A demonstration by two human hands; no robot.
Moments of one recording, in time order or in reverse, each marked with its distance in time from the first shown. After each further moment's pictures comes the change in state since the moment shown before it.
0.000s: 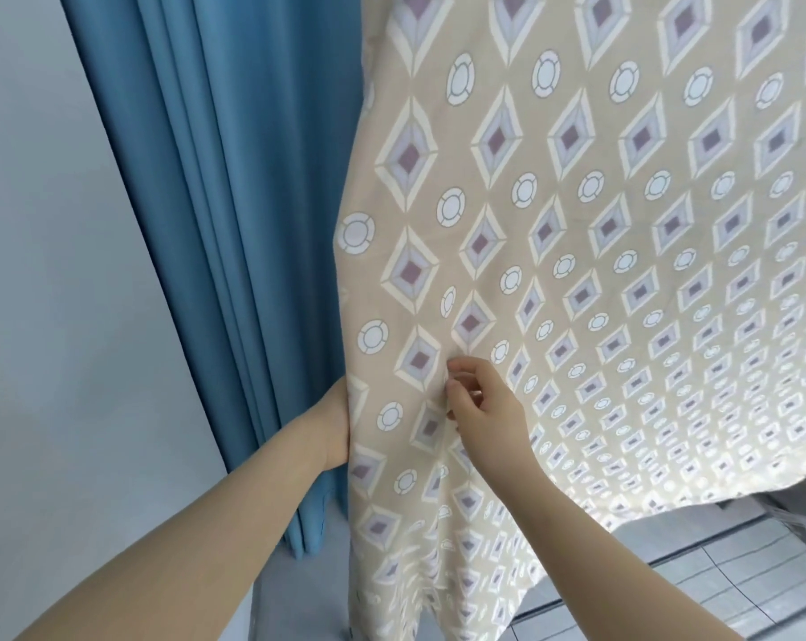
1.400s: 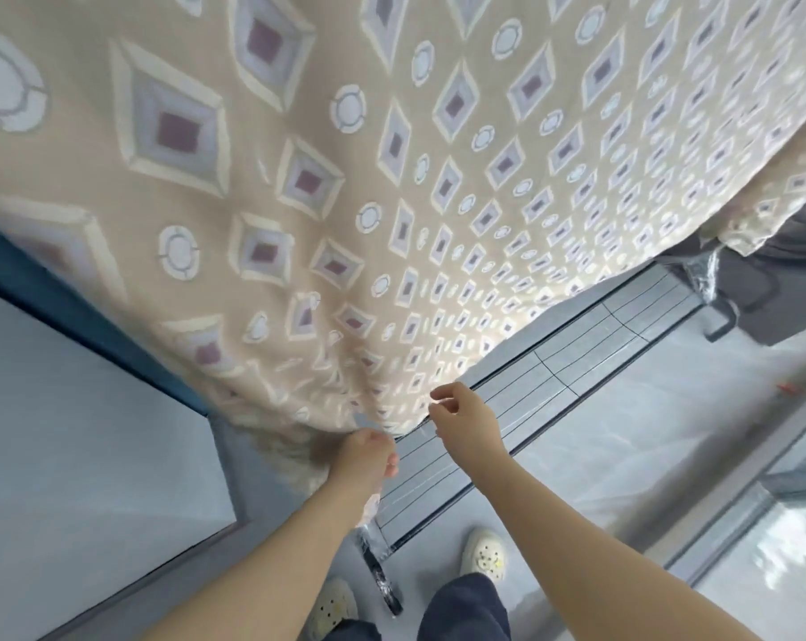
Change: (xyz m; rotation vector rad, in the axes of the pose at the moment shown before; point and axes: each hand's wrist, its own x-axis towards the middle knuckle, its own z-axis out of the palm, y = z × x) left_hand 0.034 -0.247 0.069 0.413 0.061 -0.562; right_hand -0.100 0.193 -0.038 -0.123 -0.020 0.809
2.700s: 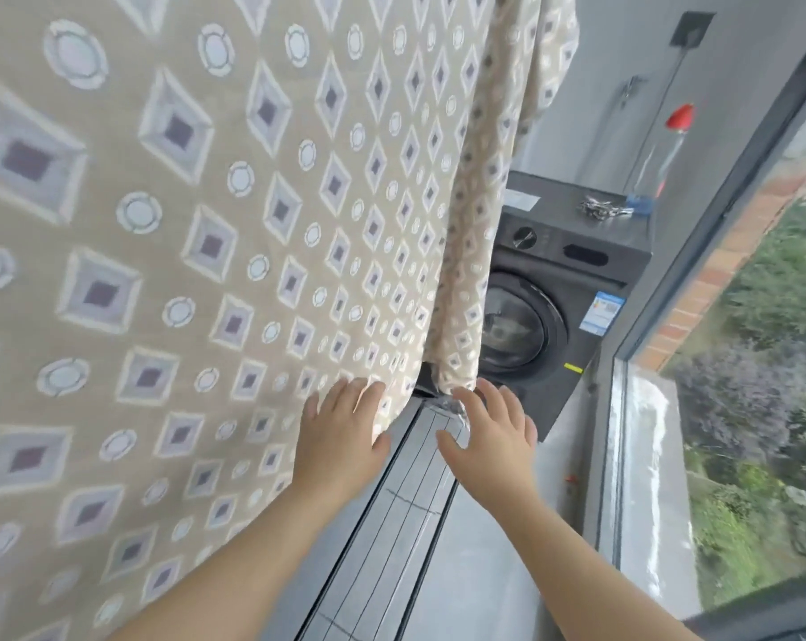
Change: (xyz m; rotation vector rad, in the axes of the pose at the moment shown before) left_hand 0.052 0.414 0.474 1.152 0.220 1.546; right_hand 0.204 0.000 -0.548 -0.530 0.816 -0.122
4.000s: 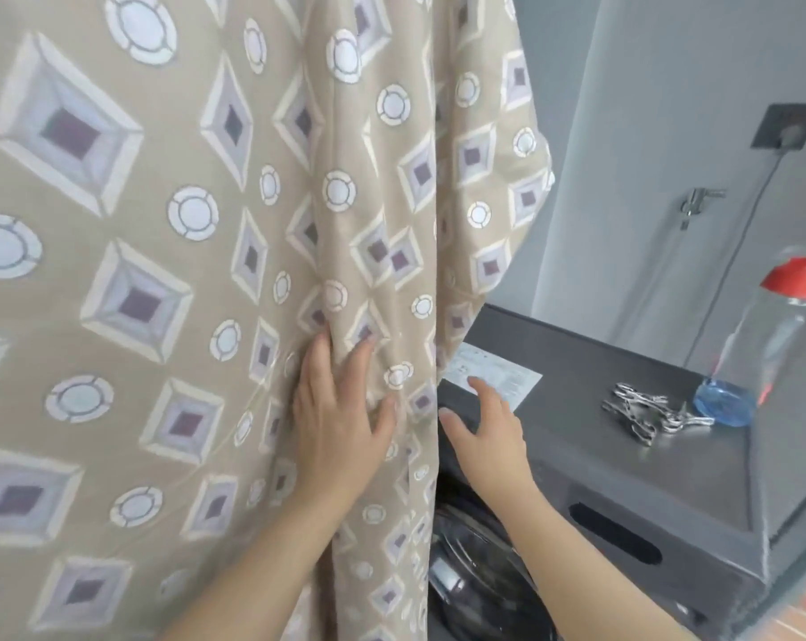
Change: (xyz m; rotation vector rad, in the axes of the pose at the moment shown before) left_hand 0.542 0.145 0.065 -0.066 0.648 -0.130; right_hand 0.570 0.156 -0.092 0.497 -0.007 -0.092
